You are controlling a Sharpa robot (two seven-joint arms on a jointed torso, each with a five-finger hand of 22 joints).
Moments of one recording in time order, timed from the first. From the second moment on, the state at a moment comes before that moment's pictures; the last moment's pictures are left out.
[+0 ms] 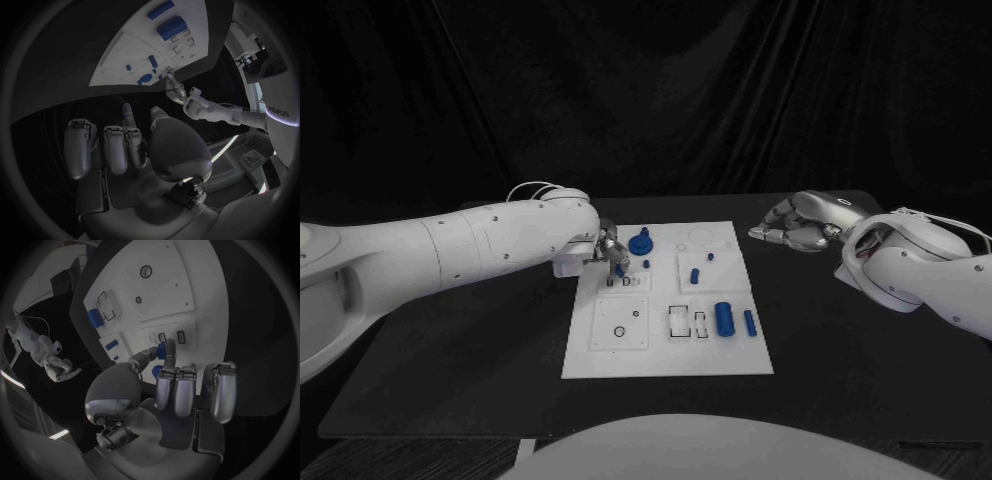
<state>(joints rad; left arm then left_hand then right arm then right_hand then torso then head) 1.24 -0.59 -0.21 1.16 -0.98 0.20 -0.57 0.88 0.05 0.53 -0.10 0.38 1.04 0.05 0.28 0.87 1.47 -0.02 1.57 1.31 1.47 -0.06 1.58 1.31 0.03 1.46 0.05 1.48 1.31 1.25 -0.87 -0.21 1.45 -1.34 -0.35 -0.01 1.12 0.08 -0.04 0.29 0.28 0.89 0.12 0.22 0.17 1.47 0.04 1.57 1.31 1.47 -0.03 1.53 1.31 0.03 1.47 0.08 1.43 1.31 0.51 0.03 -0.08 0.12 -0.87</state>
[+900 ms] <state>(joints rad) 1.22 -0.60 -0.21 1.17 -0.92 0.13 -0.56 0.88 0.05 0.53 -0.09 0.37 1.03 0.05 0.27 0.87 1.47 -0.02 1.57 1.31 1.47 -0.06 1.58 1.31 0.03 1.46 0.05 1.47 1.31 1.25 -0.86 -0.21 1.45 -1.34 -0.35 -0.01 1.13 0.08 -0.04 0.29 0.29 0.89 0.12 0.22 0.18 1.47 0.04 1.57 1.31 1.47 -0.03 1.52 1.31 0.03 1.47 0.08 1.42 1.31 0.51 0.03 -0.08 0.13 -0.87</state>
